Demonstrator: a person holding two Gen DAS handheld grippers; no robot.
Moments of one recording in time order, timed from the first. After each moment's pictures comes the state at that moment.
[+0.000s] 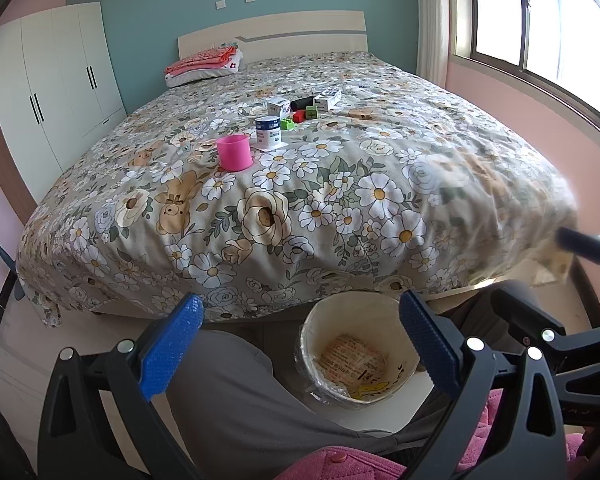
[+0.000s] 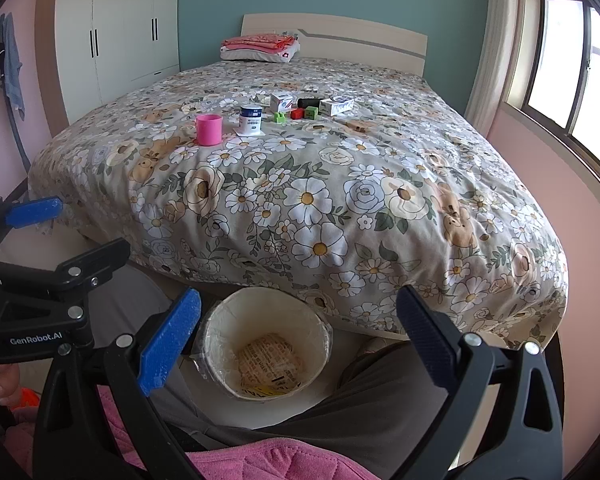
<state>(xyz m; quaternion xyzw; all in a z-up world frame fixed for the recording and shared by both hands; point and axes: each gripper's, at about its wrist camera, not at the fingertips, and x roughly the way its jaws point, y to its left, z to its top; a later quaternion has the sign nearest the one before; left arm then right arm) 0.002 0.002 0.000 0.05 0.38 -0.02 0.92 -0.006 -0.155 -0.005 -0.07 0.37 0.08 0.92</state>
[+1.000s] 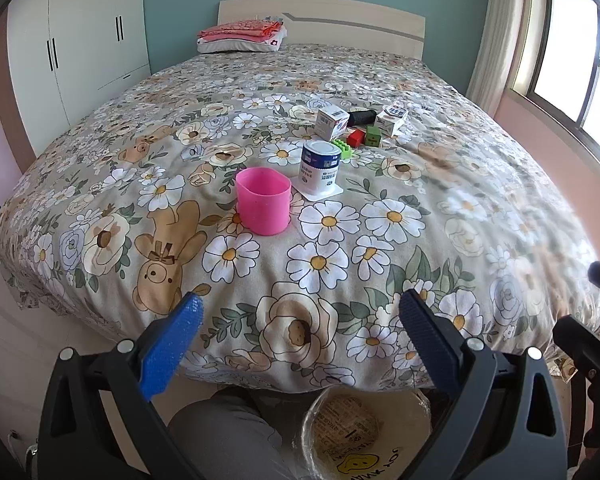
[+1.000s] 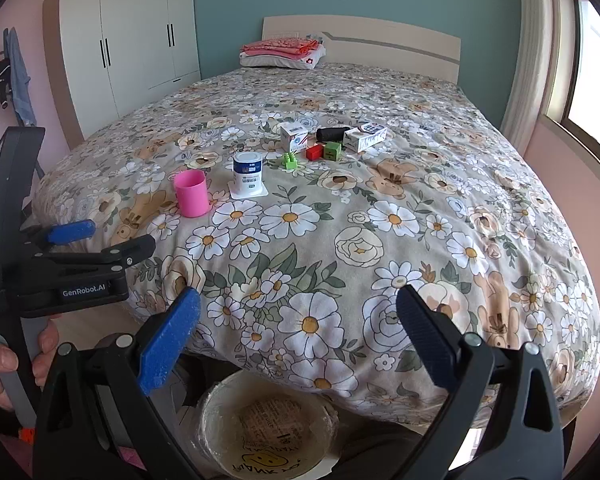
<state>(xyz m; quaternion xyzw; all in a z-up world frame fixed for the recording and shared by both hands) 0.209 0.057 -0.007 -0.04 0.40 0.03 0.91 0.196 -0.140 0.022 -0.06 0.37 0.15 0.92</state>
